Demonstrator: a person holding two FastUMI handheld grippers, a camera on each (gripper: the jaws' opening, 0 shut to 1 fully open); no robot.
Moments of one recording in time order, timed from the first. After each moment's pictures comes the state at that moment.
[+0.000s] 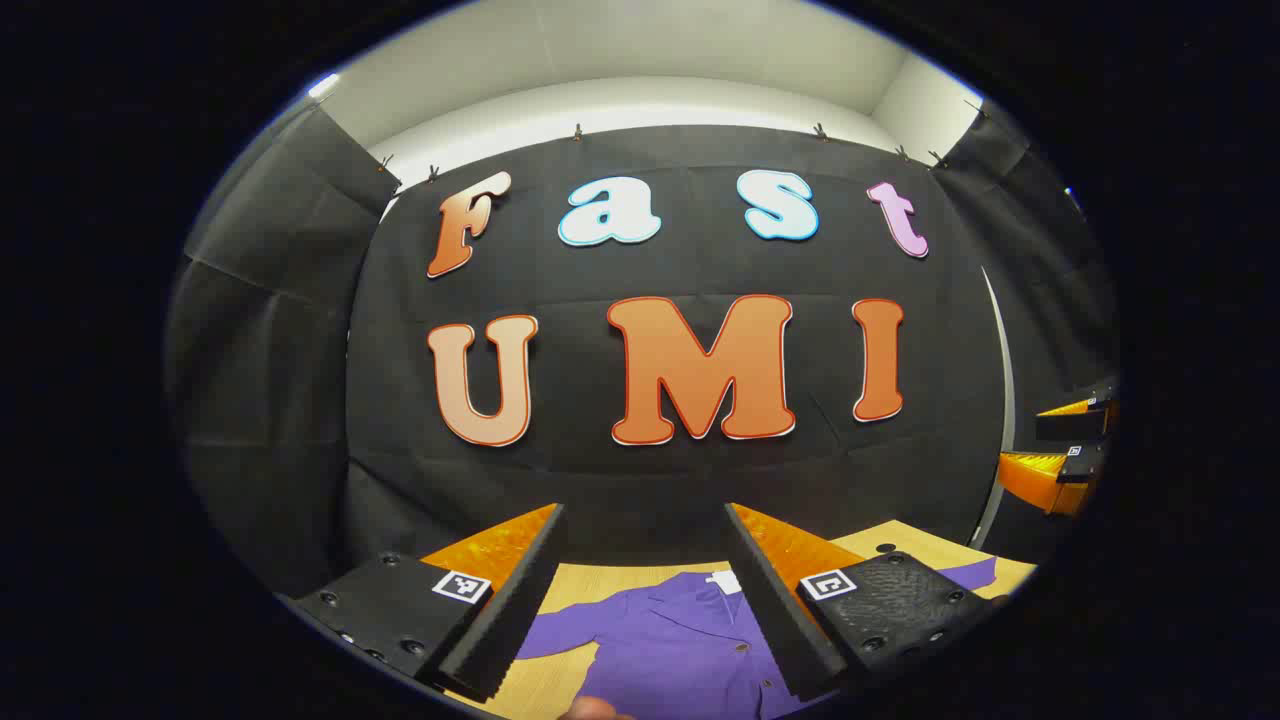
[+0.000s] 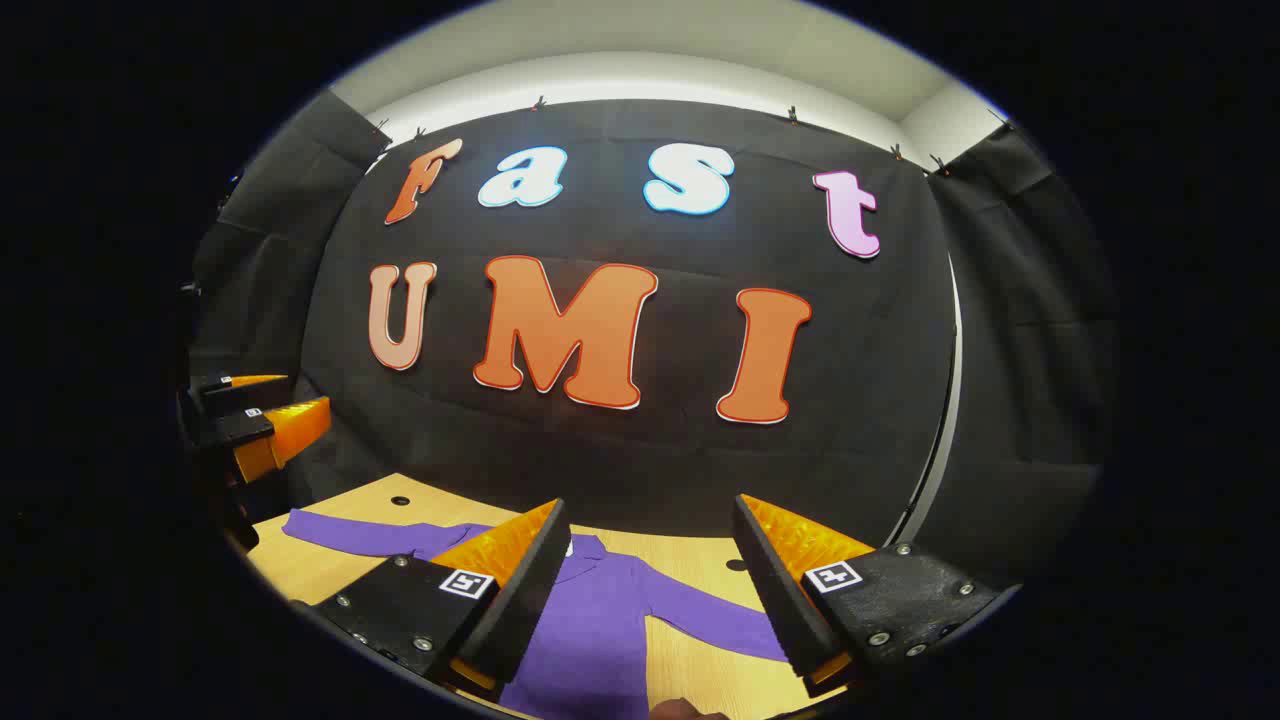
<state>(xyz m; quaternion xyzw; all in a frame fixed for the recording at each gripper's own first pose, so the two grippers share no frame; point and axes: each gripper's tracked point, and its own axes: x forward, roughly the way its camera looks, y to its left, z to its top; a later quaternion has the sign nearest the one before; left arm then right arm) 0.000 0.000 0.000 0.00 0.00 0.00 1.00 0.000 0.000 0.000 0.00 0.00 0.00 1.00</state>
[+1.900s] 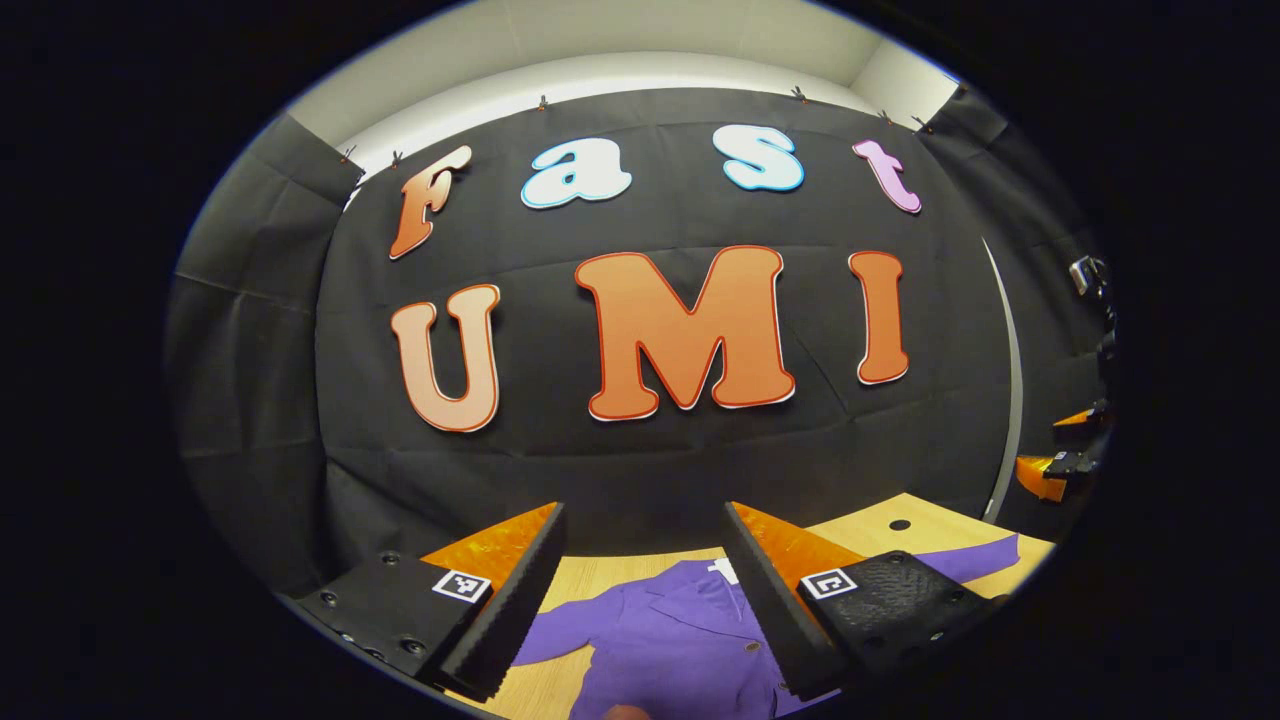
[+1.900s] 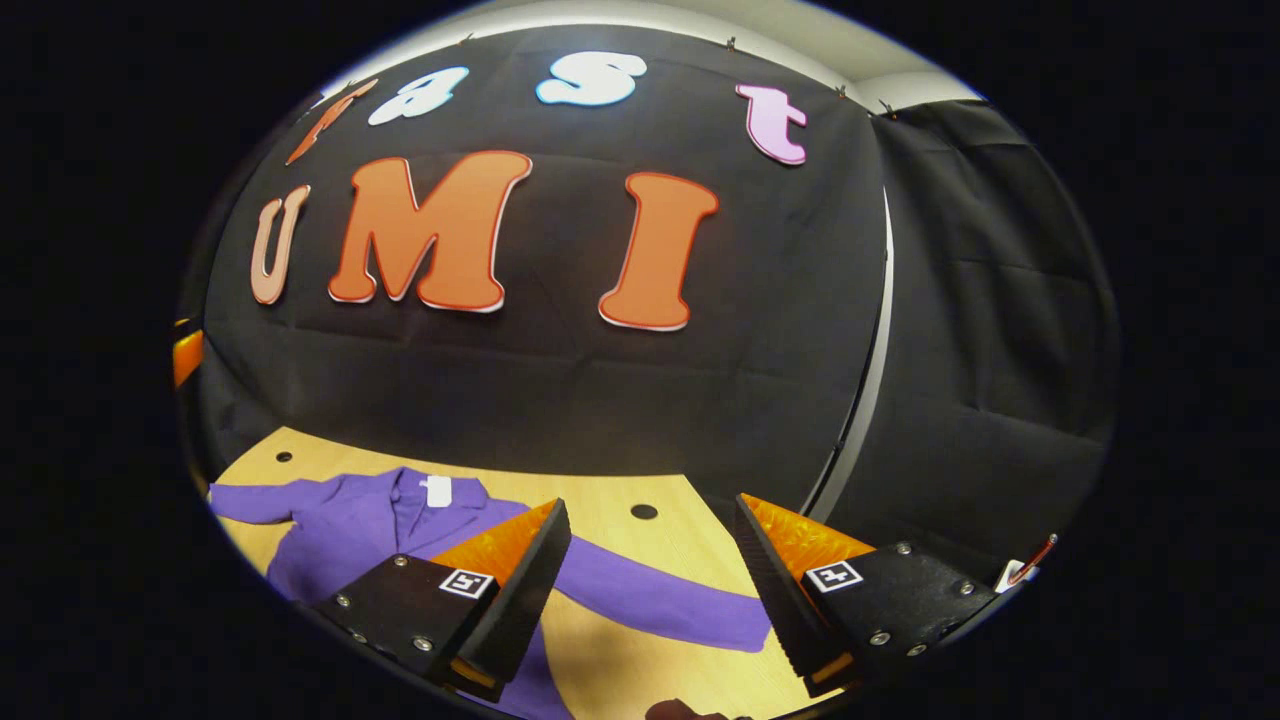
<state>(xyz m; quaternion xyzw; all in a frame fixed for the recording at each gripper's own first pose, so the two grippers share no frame) 0.055 -0.015 -0.036 0.03 0.04 -0.02 1.00 0.069 -0.124 -0.118 0.00 0.13 -0.14 0.98</state>
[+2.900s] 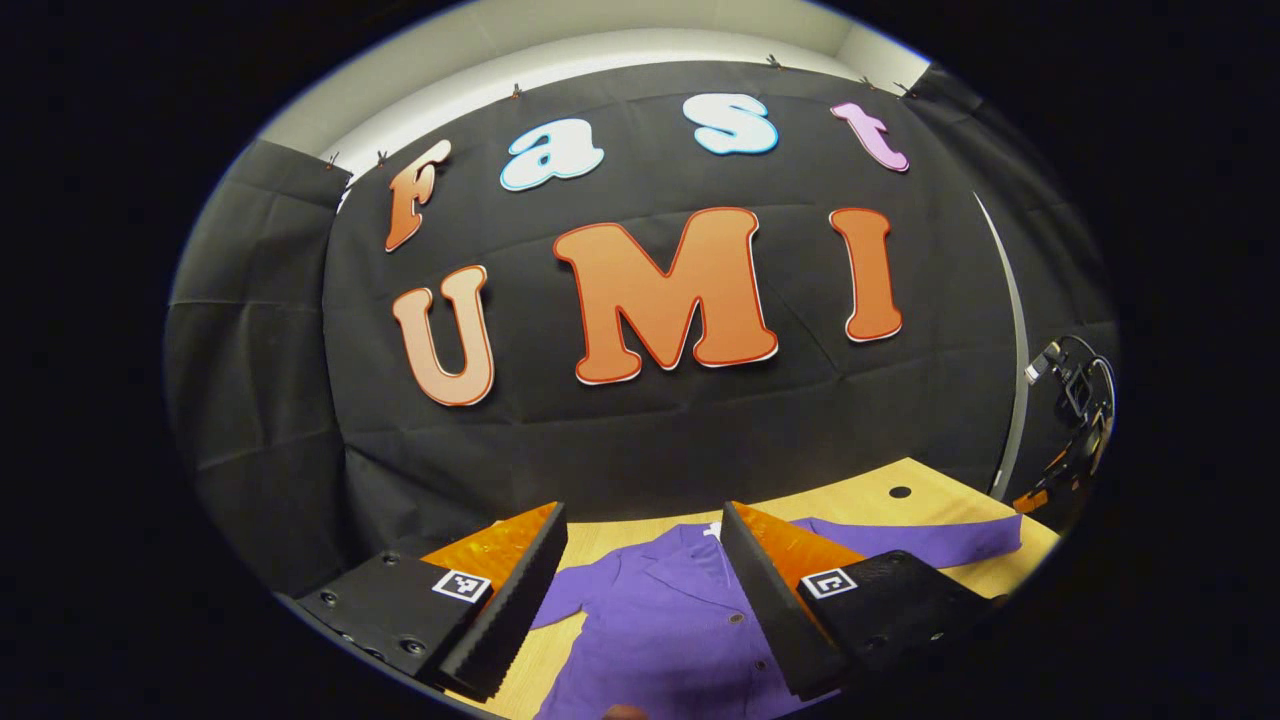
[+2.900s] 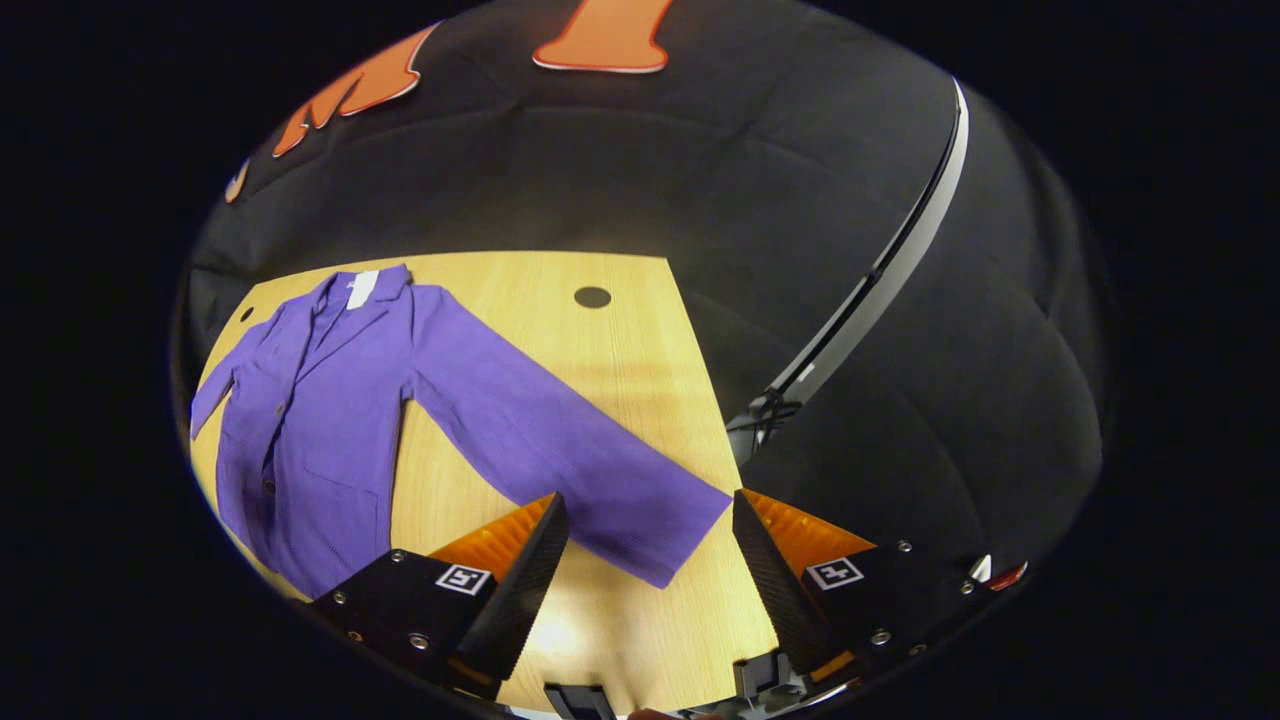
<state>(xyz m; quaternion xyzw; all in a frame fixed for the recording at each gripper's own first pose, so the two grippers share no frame) 0.026 -0.061 -0.060 0.06 0.10 0.00 0.99 0.089 -0.237 -0.319 0.00 0.46 -0.07 0.89</state>
